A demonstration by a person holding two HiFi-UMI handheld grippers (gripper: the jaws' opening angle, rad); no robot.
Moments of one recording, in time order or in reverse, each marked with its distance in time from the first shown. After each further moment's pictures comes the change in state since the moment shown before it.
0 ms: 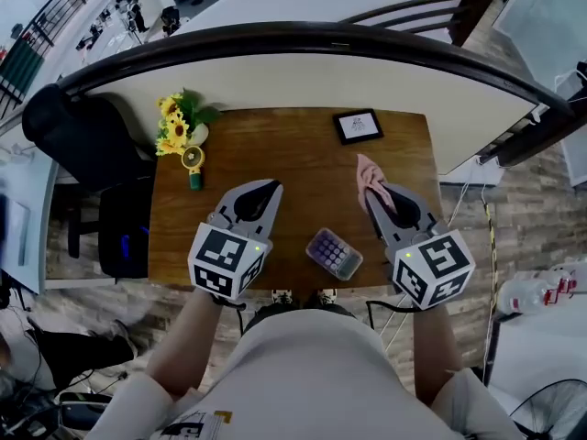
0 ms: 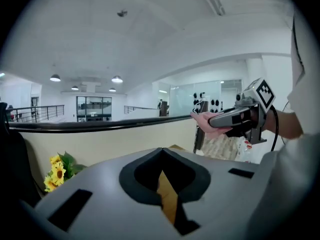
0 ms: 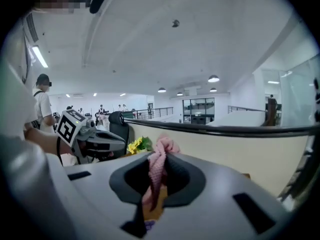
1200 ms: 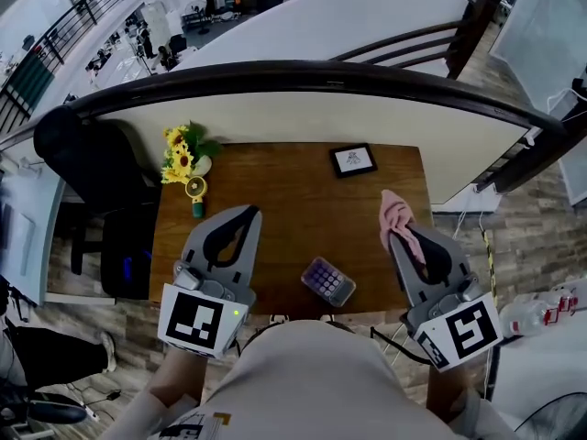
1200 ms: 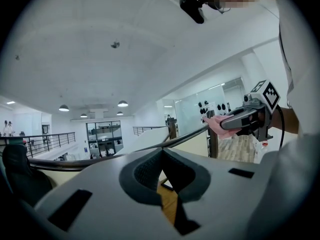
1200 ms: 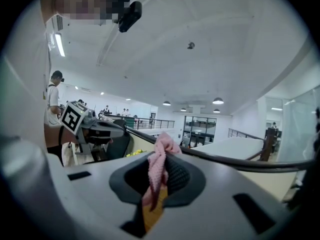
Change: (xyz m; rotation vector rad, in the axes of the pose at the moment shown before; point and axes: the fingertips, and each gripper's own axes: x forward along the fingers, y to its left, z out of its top) left arm -0.073 -0.022 0.113 0.151 -0.199 0.161; right arm -0.089 0.012 0.081 -0.189 -0.153 -0.028
